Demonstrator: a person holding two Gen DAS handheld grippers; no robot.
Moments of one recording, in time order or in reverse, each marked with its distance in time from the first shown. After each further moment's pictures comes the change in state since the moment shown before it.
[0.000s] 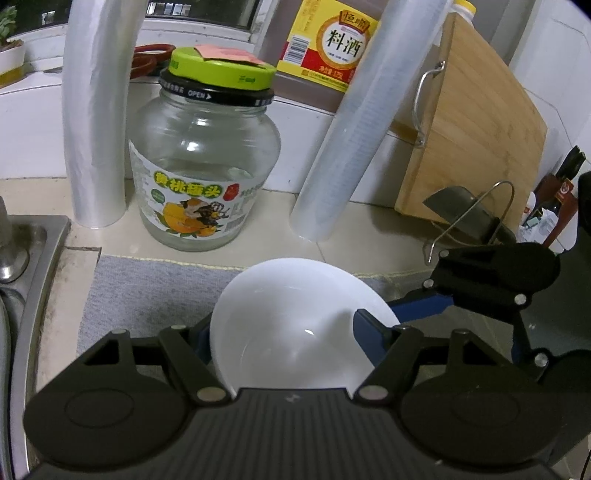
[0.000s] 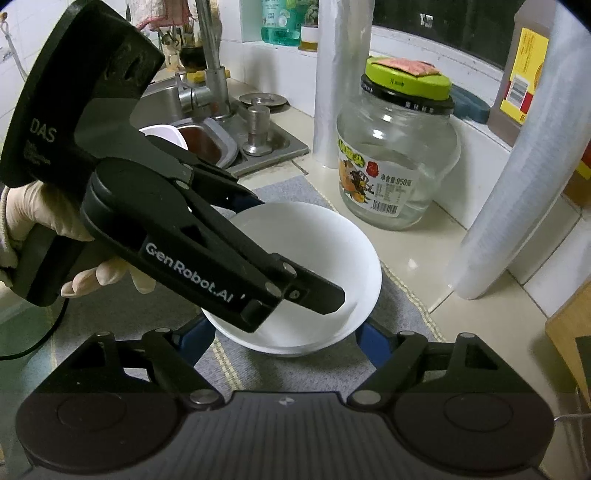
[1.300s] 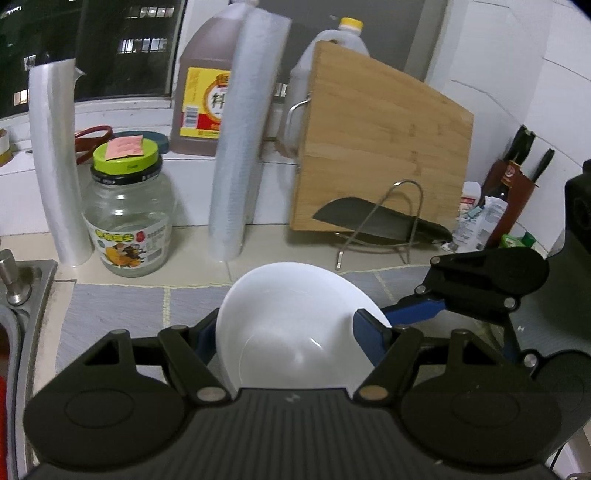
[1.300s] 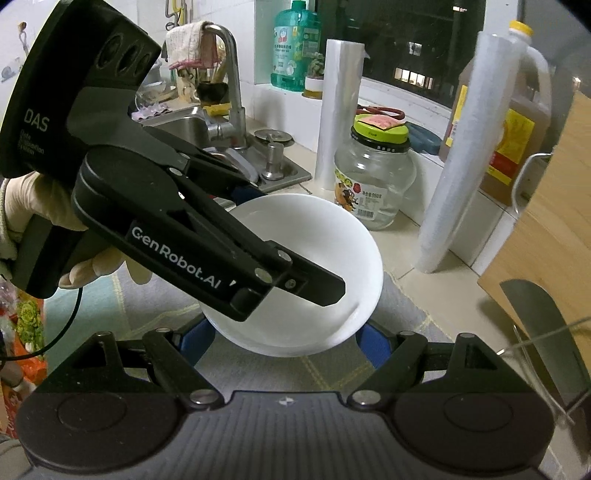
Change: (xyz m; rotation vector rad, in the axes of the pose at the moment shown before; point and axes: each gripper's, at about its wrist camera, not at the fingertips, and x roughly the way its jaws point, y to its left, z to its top) left arm -0.073 -0.117 -0.013 0.125 -0.081 0.013; right arm -0.114 0.034 -0.056 -0.009 -0.108 -0.045
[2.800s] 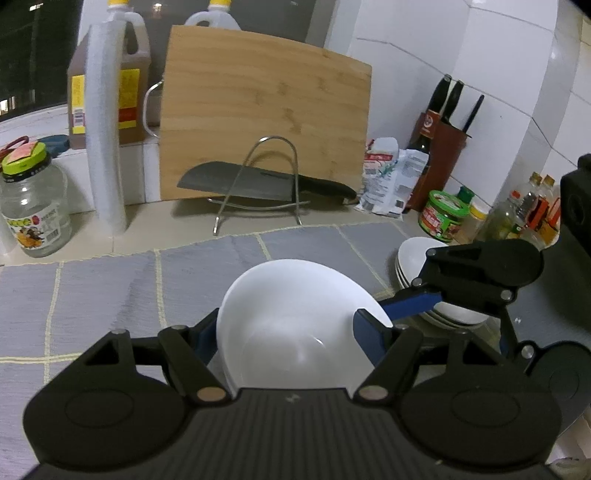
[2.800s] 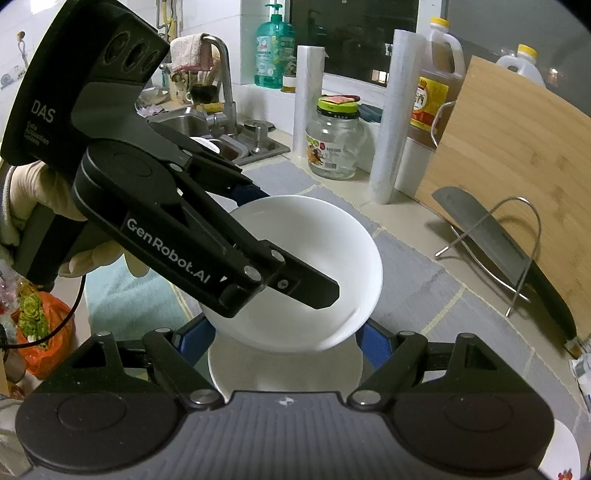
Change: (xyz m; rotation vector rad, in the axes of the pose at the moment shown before) left arm -0.006 -0.144 -0.042 0.093 0.049 -0.075; right arm -0.117 0.005 -0.108 0.056 -0.014 -0.047
